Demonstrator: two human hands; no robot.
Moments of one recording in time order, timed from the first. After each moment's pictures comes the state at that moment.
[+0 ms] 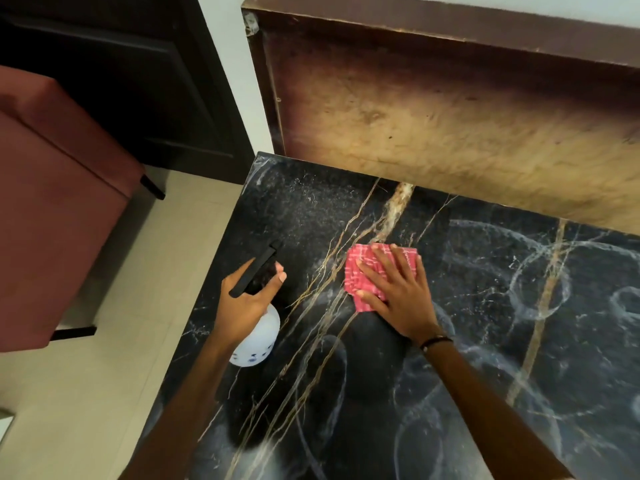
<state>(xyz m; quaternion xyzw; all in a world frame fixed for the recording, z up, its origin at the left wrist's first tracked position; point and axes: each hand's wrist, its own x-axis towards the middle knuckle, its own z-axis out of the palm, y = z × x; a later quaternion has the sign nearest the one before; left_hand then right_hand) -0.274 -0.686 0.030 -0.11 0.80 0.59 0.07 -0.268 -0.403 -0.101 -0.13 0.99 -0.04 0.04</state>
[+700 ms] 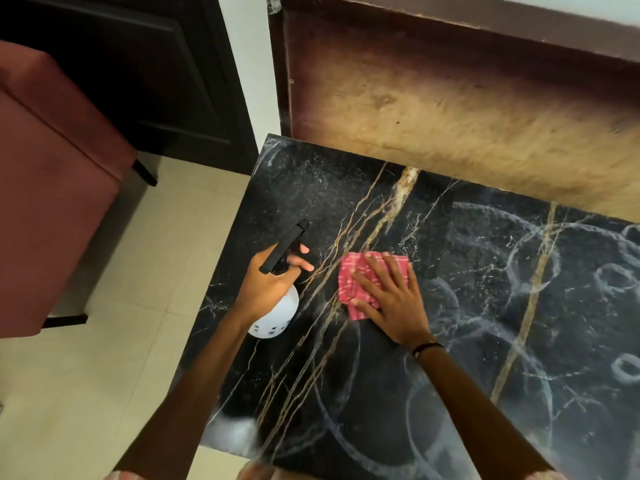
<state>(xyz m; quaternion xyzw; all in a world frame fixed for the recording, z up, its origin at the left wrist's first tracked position) -0.267 -0.708 0.023 -0.02 0.79 0.59 0.17 -0.213 -0.445 -0.094 -0.13 0.99 -0.04 0.06</state>
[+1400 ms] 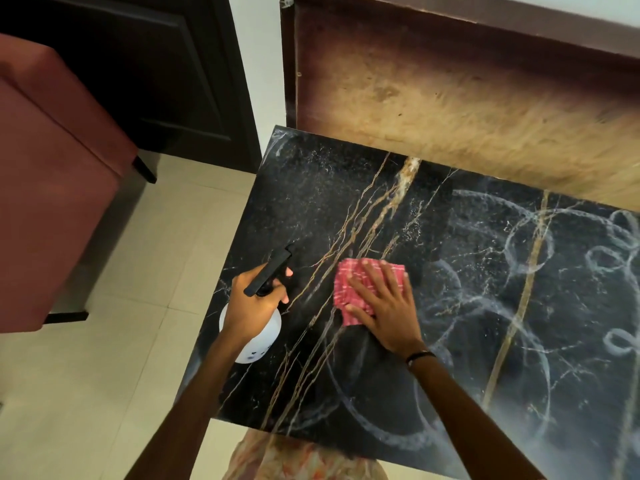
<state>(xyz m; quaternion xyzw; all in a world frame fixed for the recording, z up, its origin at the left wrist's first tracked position) -0.211 -0.751 0.019 -0.05 0.80 0.58 0.13 -0.163 -0.484 -0.091 -0.10 0.99 -0.05 0.06</state>
